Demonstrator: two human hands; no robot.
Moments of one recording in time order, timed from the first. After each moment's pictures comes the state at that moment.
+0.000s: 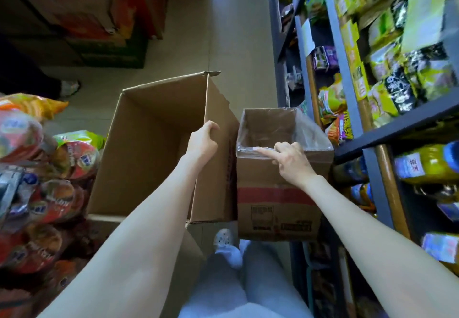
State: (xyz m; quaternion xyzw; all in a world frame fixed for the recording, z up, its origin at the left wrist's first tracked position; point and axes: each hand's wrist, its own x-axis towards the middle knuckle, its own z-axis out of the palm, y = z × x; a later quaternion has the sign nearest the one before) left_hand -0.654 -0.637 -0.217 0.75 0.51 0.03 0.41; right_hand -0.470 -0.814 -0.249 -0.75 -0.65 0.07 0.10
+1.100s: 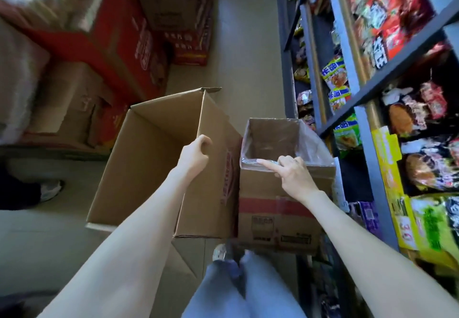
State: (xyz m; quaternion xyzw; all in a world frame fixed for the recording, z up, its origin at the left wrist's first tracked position) left_hand -0.262 -0.058 -0.222 0.75 0.52 0.01 0.40; right_hand -0.051 -0.247 -0.276 -0.76 -0.64 0.07 0.10
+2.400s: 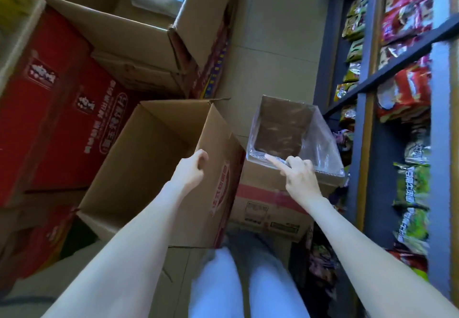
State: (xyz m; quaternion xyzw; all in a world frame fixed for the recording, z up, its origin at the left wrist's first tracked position) left_hand 0.107 0.504 -0.362 0.68 0.59 -0.10 0.42; right_hand 0.367 0.361 -0.391 -0.75 -0.66 0.08 0.07
